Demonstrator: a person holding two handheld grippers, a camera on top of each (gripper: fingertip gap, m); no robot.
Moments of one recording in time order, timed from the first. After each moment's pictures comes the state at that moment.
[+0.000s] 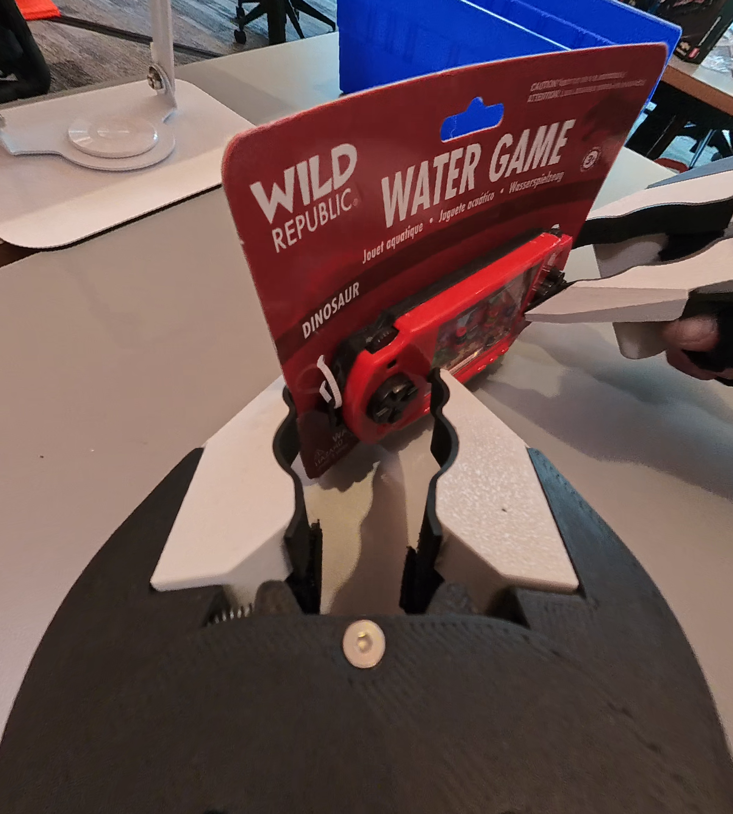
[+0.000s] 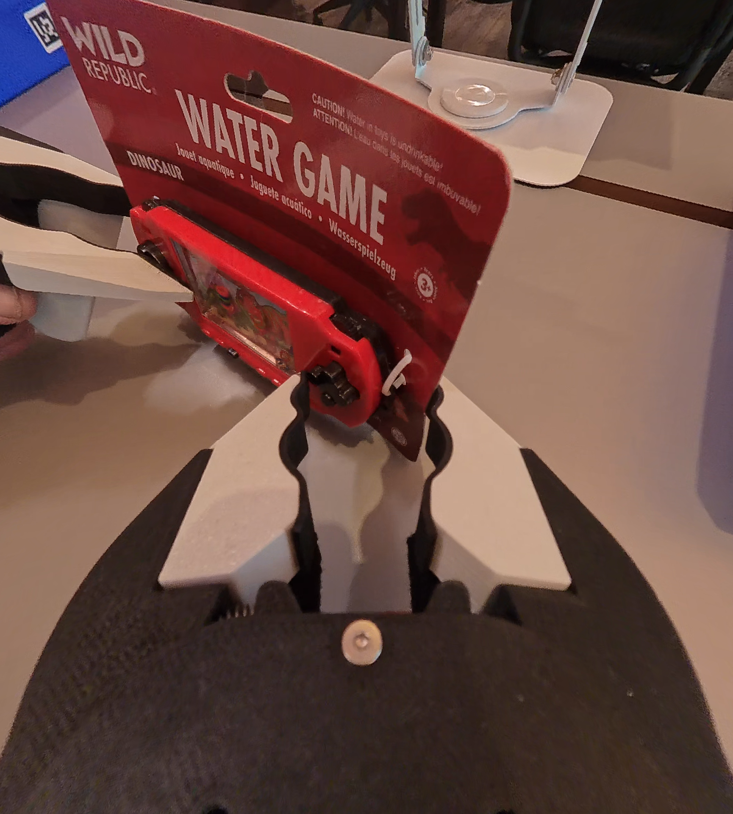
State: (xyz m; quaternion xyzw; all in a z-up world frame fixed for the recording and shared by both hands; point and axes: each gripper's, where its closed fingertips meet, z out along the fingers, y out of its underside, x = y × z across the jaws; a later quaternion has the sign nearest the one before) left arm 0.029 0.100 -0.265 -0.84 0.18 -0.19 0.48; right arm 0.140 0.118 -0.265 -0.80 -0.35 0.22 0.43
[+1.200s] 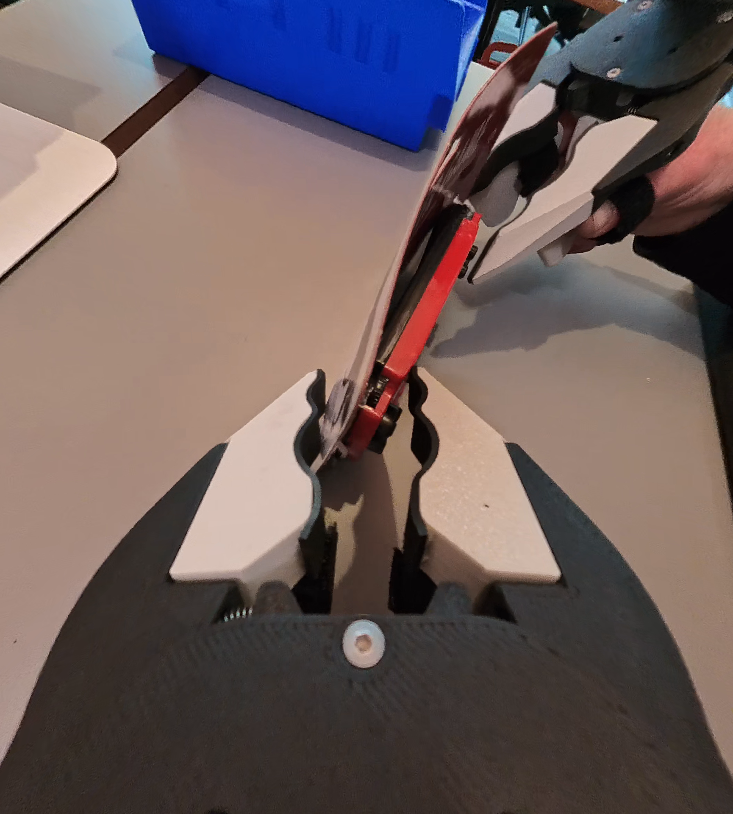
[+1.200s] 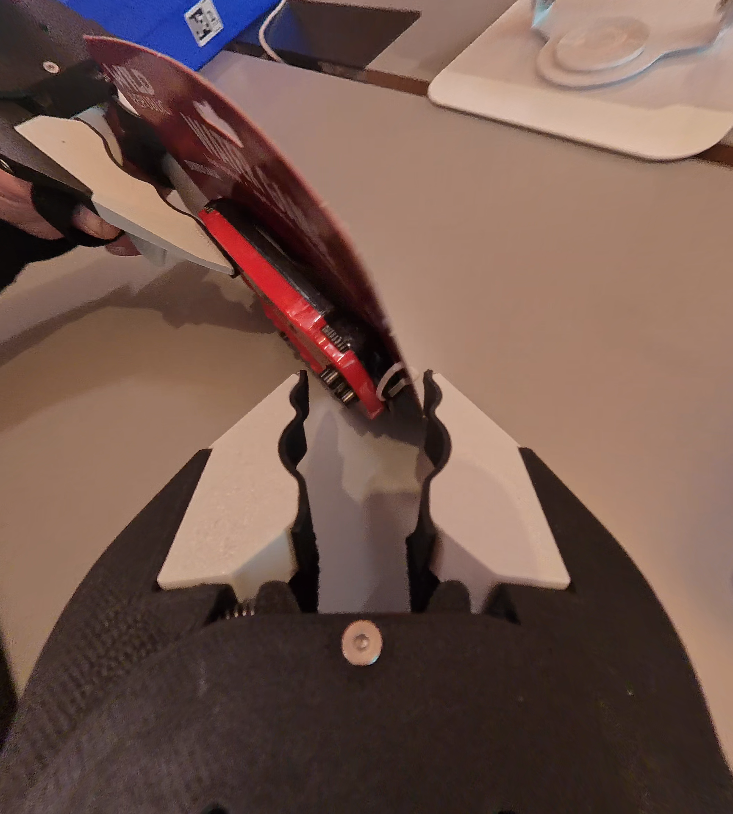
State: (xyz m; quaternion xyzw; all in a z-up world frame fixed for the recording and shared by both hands) left arm 0.055 0.105 -0.256 -0.81 0.34 -0.28 0.39; right arm 0.148 0.123 -0.265 -0.77 -0.42 0.35 0.33
